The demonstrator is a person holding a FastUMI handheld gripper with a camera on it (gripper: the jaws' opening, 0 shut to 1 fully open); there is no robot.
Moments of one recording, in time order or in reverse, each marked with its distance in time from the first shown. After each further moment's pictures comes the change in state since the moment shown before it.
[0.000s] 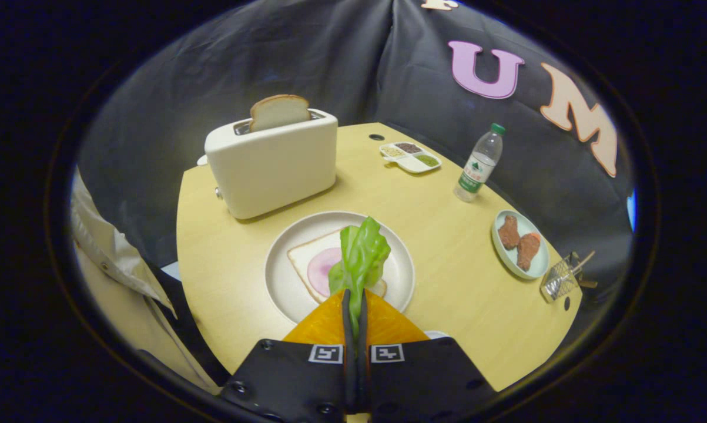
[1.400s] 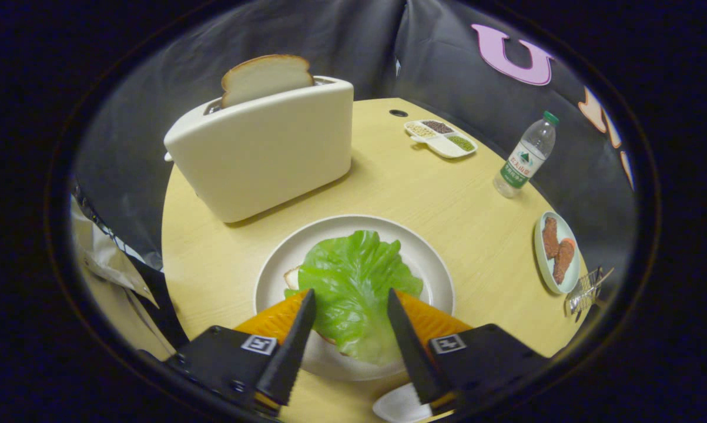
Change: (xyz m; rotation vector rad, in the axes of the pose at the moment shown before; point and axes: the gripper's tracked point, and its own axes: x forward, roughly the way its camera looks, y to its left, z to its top) arm 0.073 0.019 0.005 0.019 0.137 0.060
